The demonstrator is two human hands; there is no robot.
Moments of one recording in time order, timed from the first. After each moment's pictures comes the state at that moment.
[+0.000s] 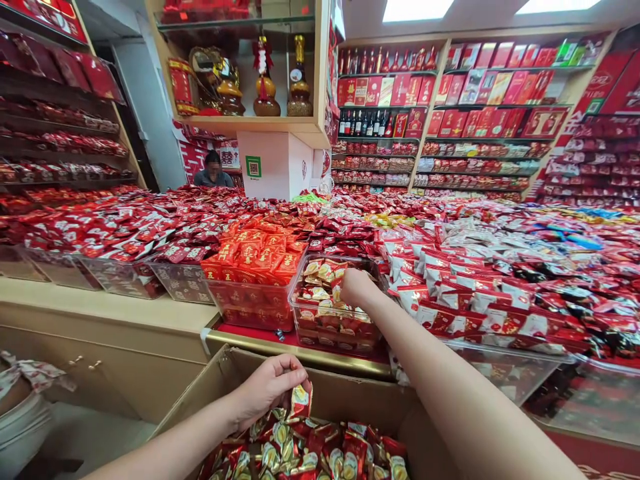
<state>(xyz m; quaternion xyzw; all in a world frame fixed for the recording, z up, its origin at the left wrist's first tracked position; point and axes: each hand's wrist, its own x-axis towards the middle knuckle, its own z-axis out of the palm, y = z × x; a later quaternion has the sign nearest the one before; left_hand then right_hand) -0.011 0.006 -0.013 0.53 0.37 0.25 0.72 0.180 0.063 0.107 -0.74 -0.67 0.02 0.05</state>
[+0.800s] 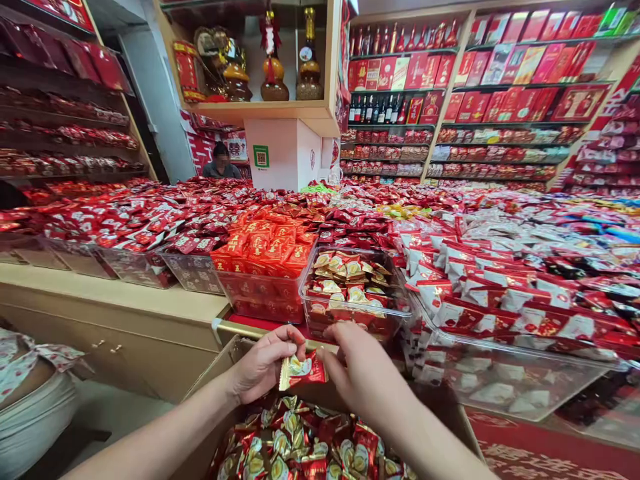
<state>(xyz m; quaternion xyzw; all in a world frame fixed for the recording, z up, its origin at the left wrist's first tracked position) -0.024 0.014 0.014 0.43 0.25 0.35 0.79 0.148 -0.034 0.053 -0.56 -0.75 0.14 0.34</state>
